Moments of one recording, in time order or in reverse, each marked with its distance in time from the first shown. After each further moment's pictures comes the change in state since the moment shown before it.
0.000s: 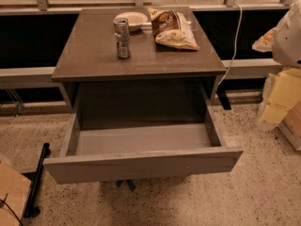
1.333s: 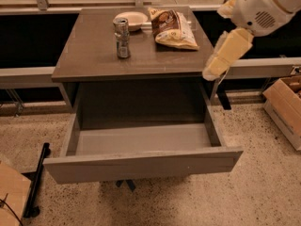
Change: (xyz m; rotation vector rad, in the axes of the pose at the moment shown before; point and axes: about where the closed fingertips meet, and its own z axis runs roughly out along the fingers) arm -0.090 -0.087 0.013 0.096 -0.335 0.046
